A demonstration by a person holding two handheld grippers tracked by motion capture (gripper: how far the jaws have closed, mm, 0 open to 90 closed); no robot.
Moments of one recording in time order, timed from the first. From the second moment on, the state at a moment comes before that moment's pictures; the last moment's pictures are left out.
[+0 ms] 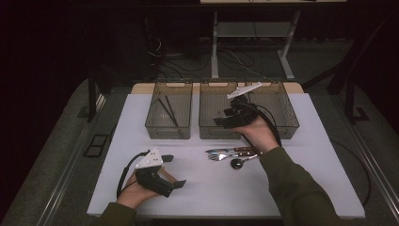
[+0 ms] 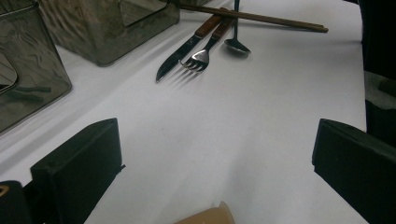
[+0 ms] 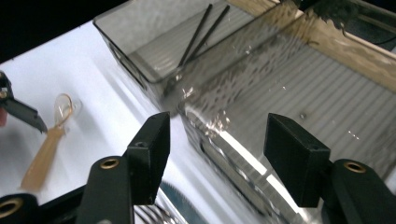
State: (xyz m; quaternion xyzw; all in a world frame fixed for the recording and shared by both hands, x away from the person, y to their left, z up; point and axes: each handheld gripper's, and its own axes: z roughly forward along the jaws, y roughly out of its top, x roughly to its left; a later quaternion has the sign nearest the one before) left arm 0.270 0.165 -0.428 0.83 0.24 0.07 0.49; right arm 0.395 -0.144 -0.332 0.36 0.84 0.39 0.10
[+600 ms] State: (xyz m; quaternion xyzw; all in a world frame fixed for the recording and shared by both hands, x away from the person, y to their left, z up) left arm 0.270 0.165 -0.429 0.83 0.24 0.08 0.50; right arm 0.347 -0.206 -0.364 0.37 0.82 0.43 0.08
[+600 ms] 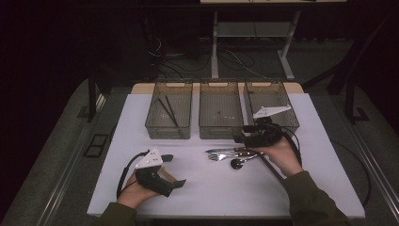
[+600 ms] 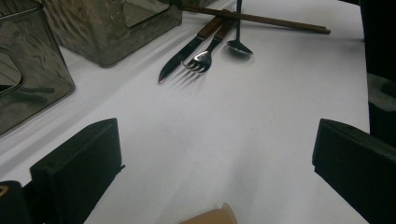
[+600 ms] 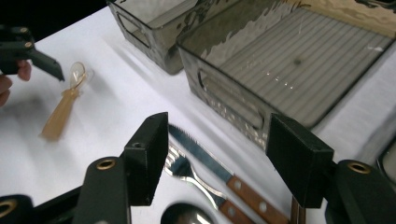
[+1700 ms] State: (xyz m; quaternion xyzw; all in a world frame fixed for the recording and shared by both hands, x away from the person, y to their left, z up) left arm 0.270 0.164 -0.430 0.84 0.24 0.08 0.49; right arm 0.274 -0.299 -0.407 0.42 0.81 0.40 0.09
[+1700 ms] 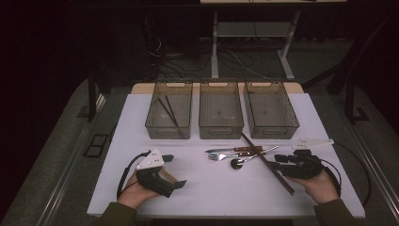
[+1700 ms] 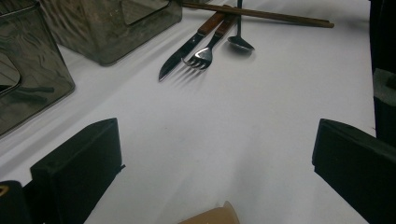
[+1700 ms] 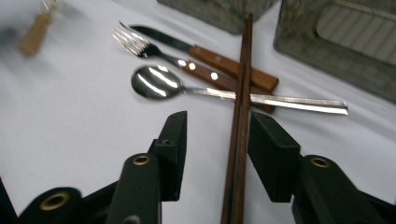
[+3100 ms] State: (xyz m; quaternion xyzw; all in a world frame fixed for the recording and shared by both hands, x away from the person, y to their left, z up) left arm 0.270 0.162 -0.430 0.84 0.24 0.08 0.48; right arm 0.278 -0.306 -0.436 0.42 0.84 0.32 0.09
